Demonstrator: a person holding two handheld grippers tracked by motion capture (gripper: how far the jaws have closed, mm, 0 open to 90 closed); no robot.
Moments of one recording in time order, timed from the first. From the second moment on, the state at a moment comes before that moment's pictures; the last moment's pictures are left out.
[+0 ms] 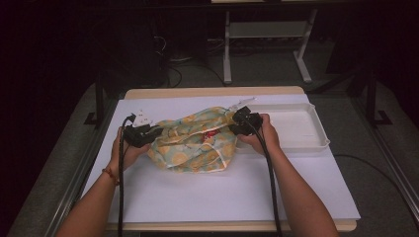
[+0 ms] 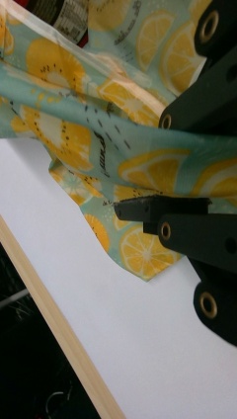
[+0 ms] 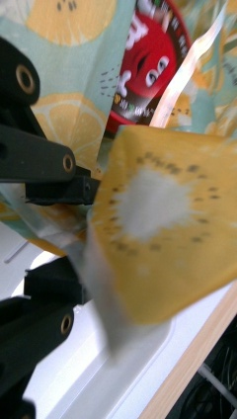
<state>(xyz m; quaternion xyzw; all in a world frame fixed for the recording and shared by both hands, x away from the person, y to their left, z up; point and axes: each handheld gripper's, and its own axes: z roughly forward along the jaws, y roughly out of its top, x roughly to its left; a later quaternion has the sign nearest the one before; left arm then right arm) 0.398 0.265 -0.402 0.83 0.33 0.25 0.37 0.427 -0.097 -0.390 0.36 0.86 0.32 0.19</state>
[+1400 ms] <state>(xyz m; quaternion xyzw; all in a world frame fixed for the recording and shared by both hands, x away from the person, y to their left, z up) 0.368 0.247 -0.380 0.86 0.21 0.21 0.41 0.401 -0.073 -0.375 0.24 0.89 0.34 0.18</state>
